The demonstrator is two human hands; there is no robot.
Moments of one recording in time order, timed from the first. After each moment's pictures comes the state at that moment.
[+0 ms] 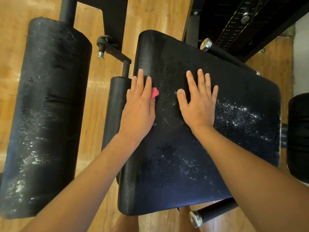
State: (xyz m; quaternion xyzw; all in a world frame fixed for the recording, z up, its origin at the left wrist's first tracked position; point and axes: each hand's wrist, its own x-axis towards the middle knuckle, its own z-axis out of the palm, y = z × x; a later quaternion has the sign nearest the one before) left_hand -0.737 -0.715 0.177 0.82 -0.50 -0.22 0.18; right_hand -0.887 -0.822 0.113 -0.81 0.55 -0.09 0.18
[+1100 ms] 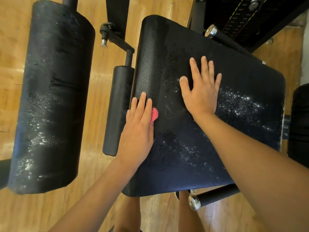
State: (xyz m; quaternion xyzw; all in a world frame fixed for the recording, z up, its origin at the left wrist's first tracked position) left_hand -0.775 -0.627 0.172 0.82 -0.51 -0.23 0.16; right_hand -0.887 -0.822 0.114 -0.81 0.55 -0.10 0.19
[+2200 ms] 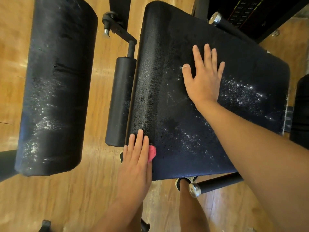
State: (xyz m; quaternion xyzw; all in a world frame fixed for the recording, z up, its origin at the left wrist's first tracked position) left_hand -0.838 -0.501 0.165 0.83 -0.51 -0.21 0.11; right_hand -0.887 -0.821 0.111 -0.81 0.55 -0.10 0.18
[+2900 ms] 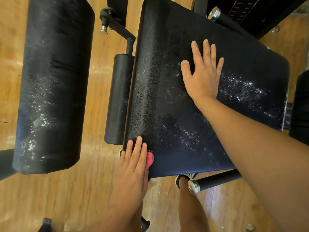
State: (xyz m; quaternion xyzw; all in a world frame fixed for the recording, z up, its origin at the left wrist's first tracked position) left_hand -0.841 -0.477 0.162 0.82 -0.53 -0.20 0.10; right_hand -0.888 -0.821 0.113 -0.81 0.55 -0.09 0.19
